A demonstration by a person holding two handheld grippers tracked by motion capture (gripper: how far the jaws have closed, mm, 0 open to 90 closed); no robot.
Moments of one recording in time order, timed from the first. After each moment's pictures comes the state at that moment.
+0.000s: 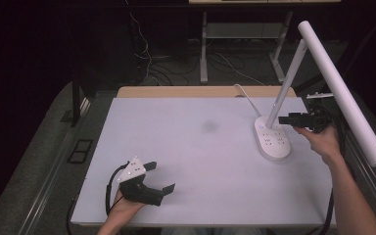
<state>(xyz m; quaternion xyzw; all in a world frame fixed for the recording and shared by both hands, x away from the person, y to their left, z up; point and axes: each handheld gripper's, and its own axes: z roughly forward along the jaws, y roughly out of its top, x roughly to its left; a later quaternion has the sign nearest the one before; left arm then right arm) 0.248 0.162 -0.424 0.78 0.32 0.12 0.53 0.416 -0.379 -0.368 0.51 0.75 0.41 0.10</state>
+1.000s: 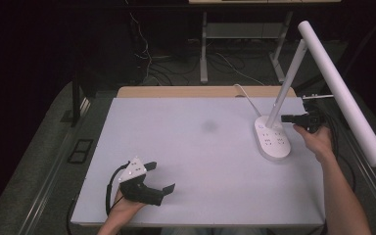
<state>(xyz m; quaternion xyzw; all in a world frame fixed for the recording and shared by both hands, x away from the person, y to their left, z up) 0.249 0.161 -0.426 0.78 0.32 0.12 0.52 0.442 -0.386 -0.400 0.56 0.73 0.39 0.09</state>
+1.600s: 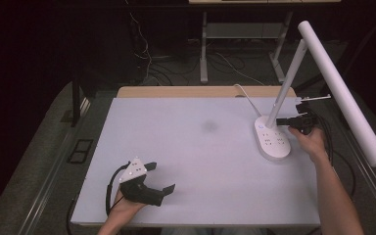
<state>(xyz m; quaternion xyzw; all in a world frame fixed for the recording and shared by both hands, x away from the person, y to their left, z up) 0.248 0.161 -0.426 0.78 0.32 0.12 0.52 0.454 -0.379 -0.420 0.56 0.74 0.38 0.07</state>
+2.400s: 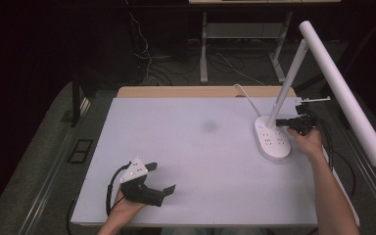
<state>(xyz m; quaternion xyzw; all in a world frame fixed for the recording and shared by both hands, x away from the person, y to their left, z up) 0.248 0.160 -0.426 0.79 0.32 0.12 0.52 0.452 -0.378 -0.425 0.57 0.72 0.38 0.07</state>
